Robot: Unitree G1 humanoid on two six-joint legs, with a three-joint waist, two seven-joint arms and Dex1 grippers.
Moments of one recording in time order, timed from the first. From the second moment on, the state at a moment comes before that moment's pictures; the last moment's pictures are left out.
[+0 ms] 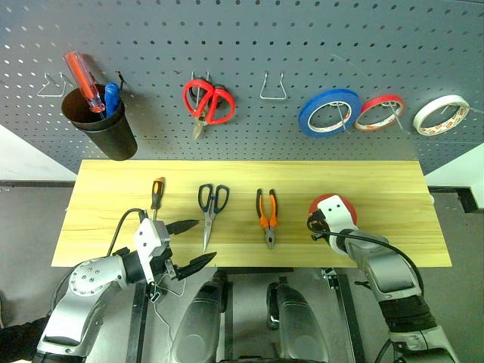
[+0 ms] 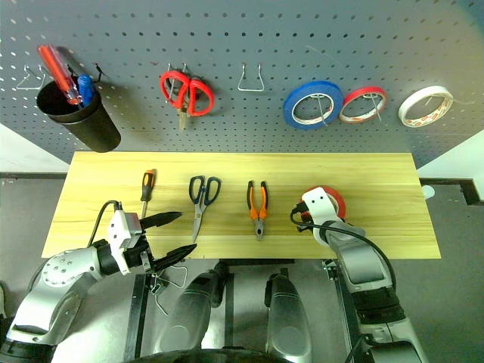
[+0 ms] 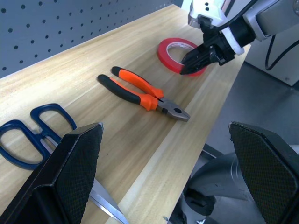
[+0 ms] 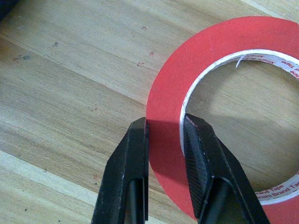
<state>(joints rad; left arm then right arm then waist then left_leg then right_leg) 0.16 0.58 0.05 -0.32 -0.42 0.14 -0.94 -0.19 -0.42 0.07 -0.08 0.00 0.84 0.36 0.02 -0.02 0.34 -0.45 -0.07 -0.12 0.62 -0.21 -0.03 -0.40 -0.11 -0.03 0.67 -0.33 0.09</state>
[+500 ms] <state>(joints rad) 0.14 0.54 0.02 -0.23 -0.40 -0.01 -0.96 -0.19 -0.42 0.07 -0.08 0.01 0.84 0.36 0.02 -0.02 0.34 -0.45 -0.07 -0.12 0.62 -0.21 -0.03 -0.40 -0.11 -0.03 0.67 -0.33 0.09</state>
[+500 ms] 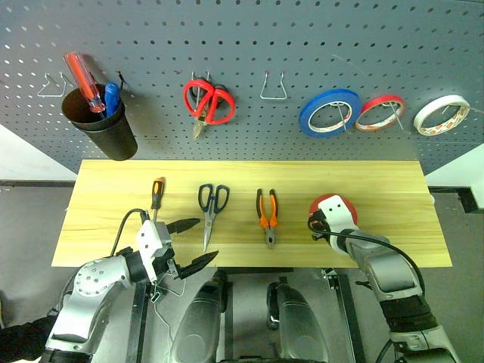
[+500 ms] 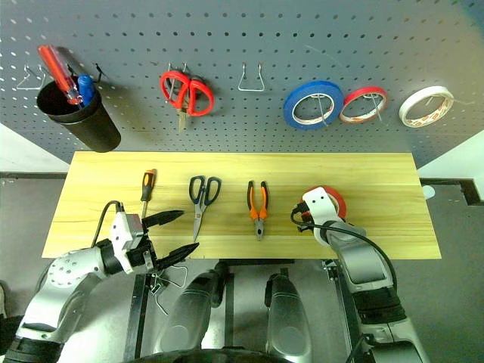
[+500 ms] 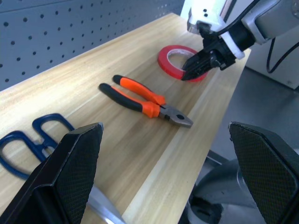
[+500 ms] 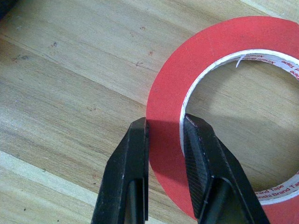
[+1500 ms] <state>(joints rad) 0.10 0.49 0.01 0.00 -0.37 -0.30 -1.05 0.02 -0.60 -0.09 -0.48 0.07 1.05 0.43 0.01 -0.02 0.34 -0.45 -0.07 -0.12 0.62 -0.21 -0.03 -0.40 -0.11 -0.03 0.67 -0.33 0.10</state>
